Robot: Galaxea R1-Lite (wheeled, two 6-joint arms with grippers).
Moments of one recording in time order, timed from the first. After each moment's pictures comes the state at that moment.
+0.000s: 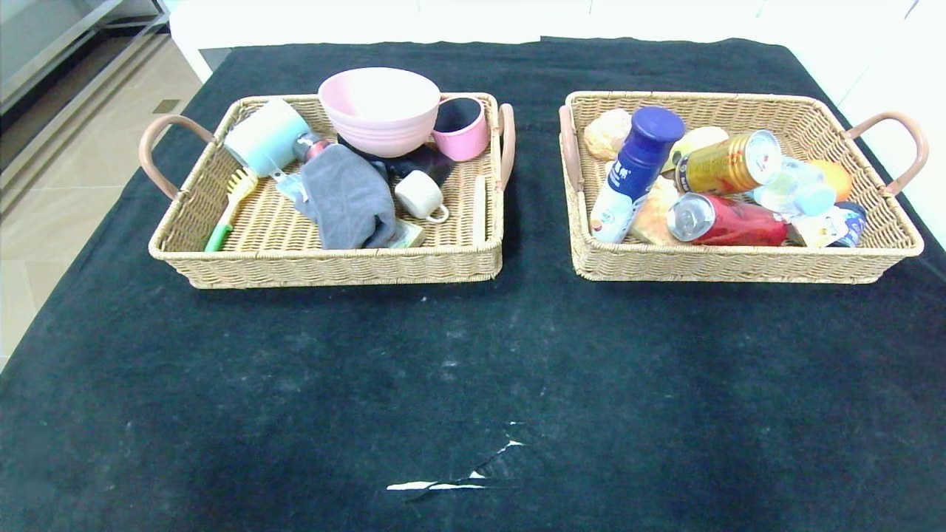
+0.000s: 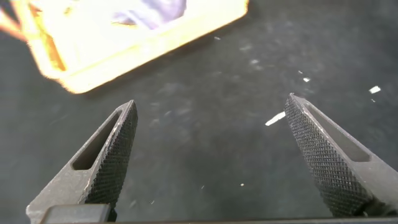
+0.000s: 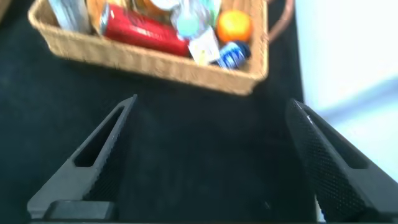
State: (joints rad) left arm -0.33 0.64 -0.88 0.36 -0.03 0.19; right arm 0.42 0.69 -0.77 0.07 -0.43 -0.19
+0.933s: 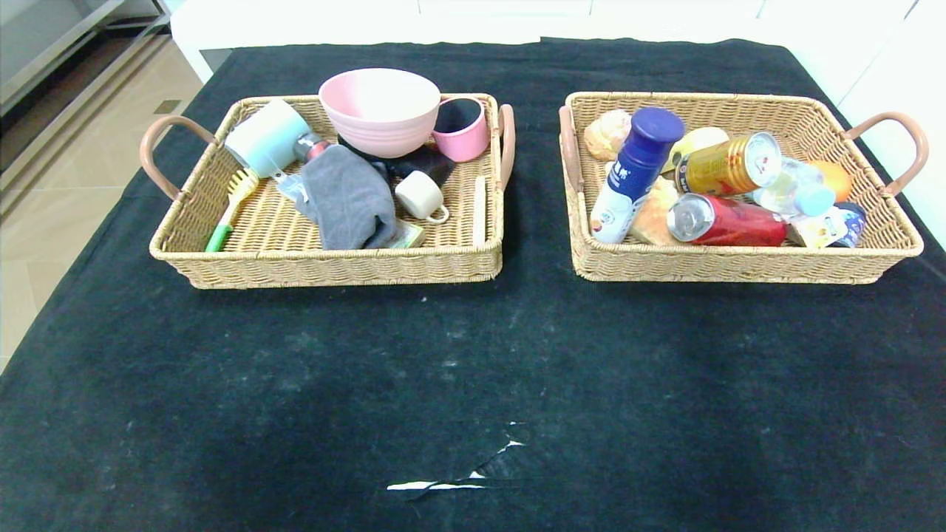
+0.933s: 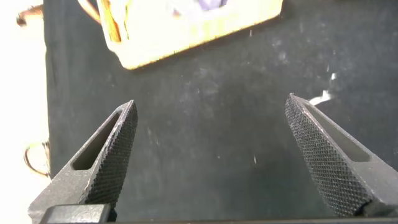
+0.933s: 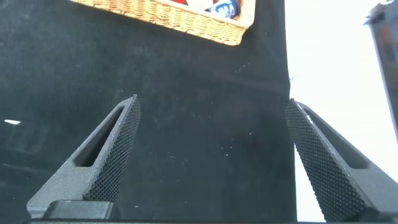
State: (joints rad) left arm 0.00 0.39 -0.88 0.54 -0.19 0.21; right arm 0.10 0.29 -0.82 0.54 -0.10 -0.22
